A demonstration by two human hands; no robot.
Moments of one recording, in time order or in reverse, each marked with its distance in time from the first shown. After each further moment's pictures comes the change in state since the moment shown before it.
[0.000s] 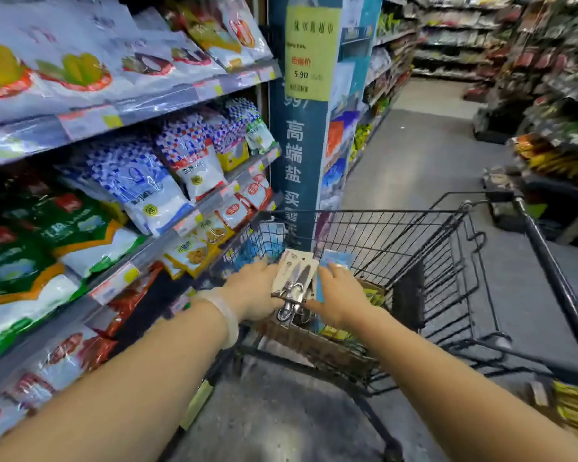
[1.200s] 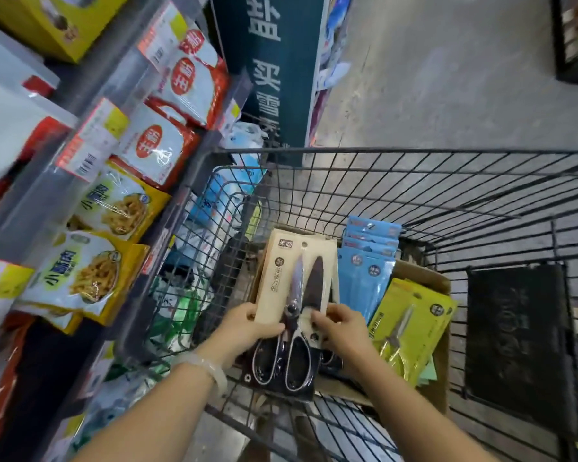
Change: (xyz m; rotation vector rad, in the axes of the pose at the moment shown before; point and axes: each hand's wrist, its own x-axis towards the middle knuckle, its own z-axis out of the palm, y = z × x) left_hand 0.366 -0.113 0.164 -1.083 -0.518 -0.566; right_hand 0.315 0.079 0.201 1.165 -0.204 0.826
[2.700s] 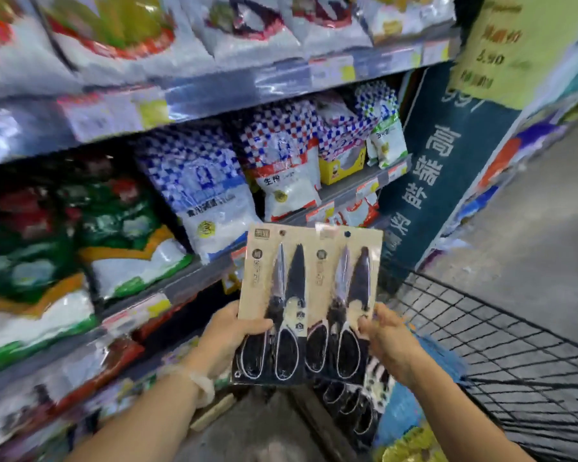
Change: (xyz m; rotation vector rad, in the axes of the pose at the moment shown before) left_hand -0.231 -0.065 -0.067 -0.811 0.439 0.376; right_hand -0.117 -0.111 -0.005 -0.069 -0.486 -0.454
